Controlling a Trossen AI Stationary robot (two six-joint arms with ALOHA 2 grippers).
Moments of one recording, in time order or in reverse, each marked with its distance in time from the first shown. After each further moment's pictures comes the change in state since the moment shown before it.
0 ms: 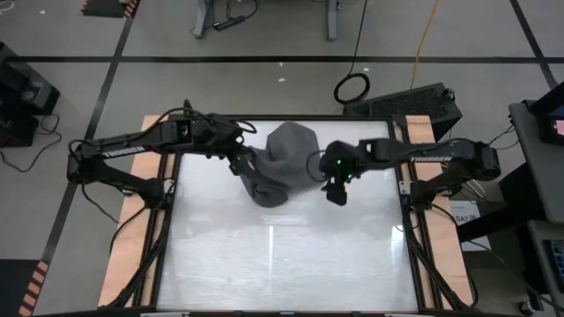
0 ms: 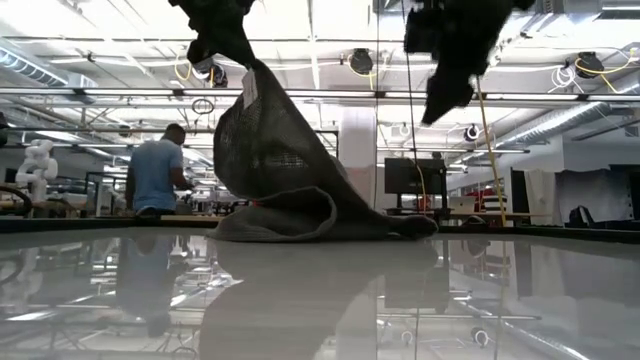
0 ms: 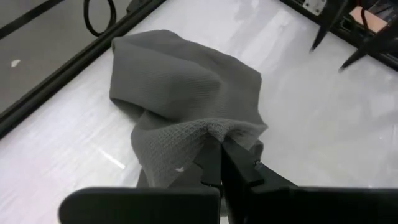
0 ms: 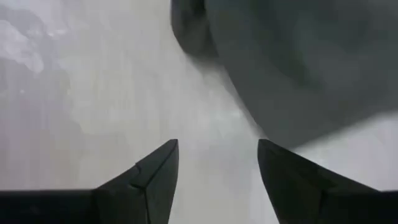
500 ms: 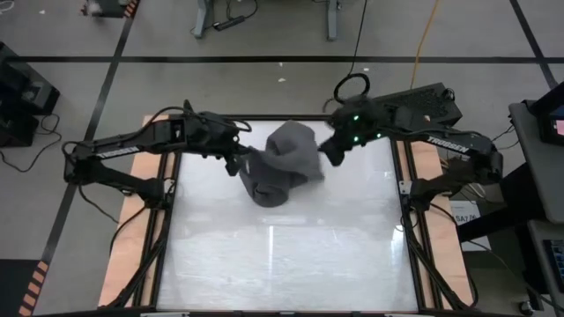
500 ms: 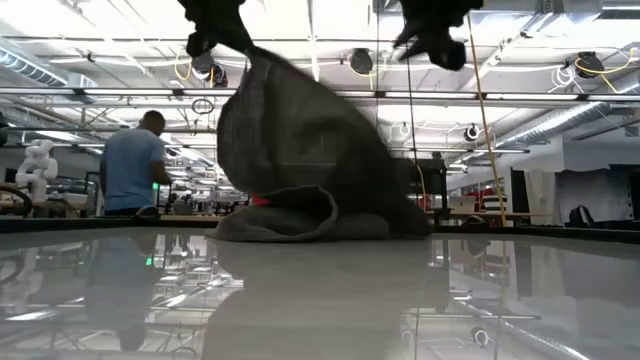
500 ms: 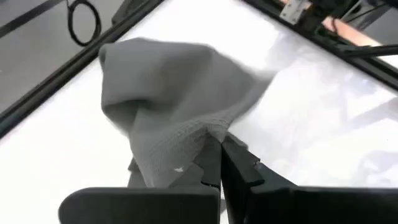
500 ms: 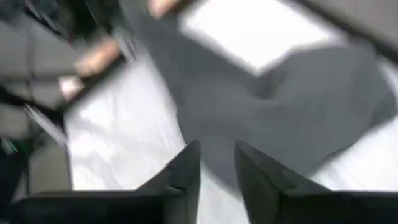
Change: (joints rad) left arm -0.002 -0.034 0.000 0.013 0.047 0.017; right arm -0.218 -0.032 0.293 -0.095 -0.100 0.273
